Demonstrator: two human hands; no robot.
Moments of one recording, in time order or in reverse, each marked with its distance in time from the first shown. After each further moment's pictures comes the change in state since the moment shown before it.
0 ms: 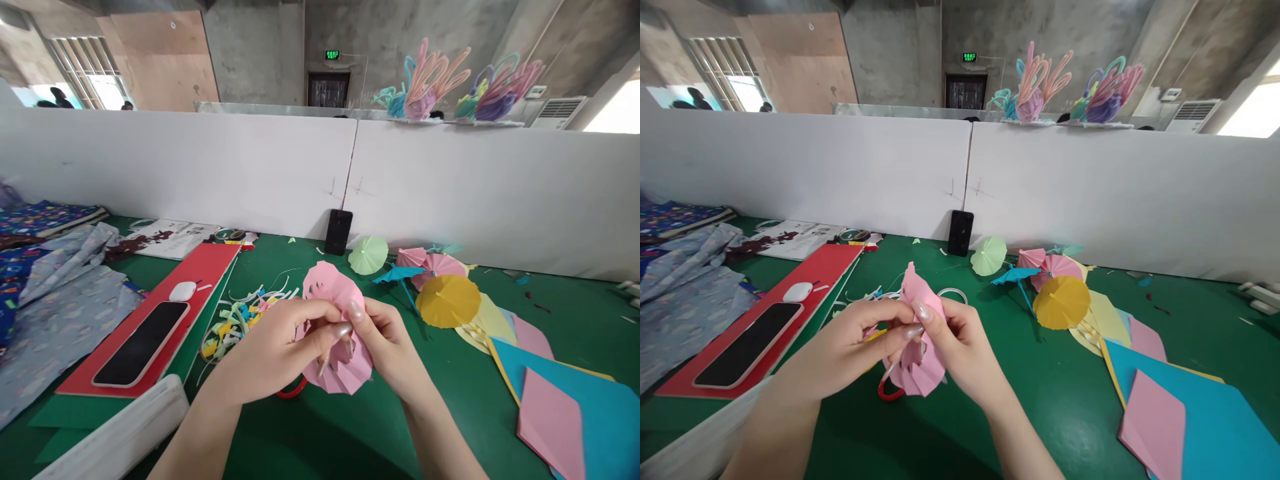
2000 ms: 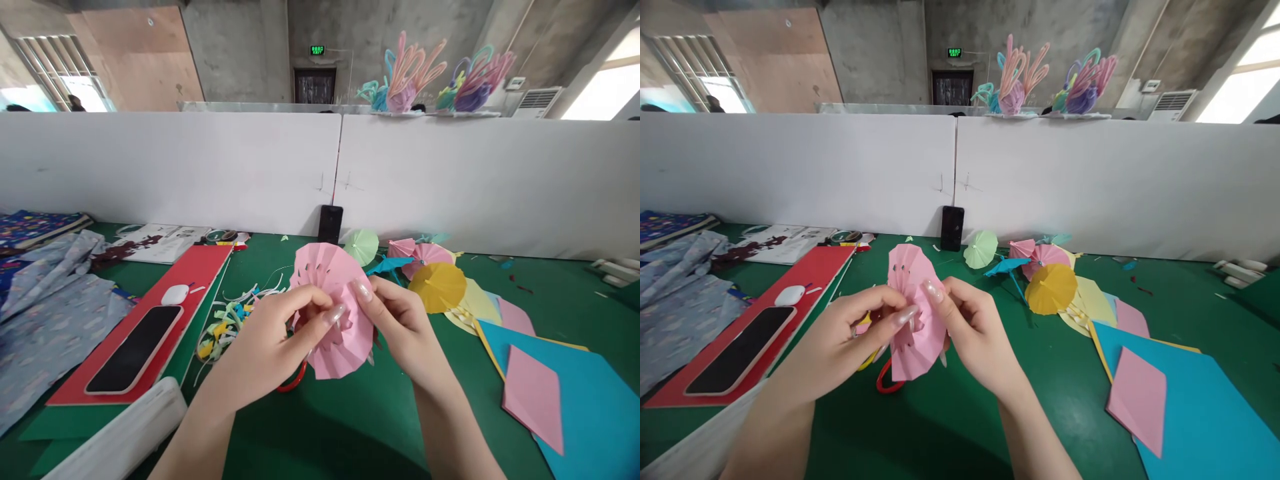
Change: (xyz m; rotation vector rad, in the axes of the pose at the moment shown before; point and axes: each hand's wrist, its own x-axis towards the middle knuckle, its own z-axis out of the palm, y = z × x) left_hand -0.004 0.001 0.004 0.087 0.113 0.046; right_hand -0.012 -0.022 -0.011 -0.176 0.160 -0.081
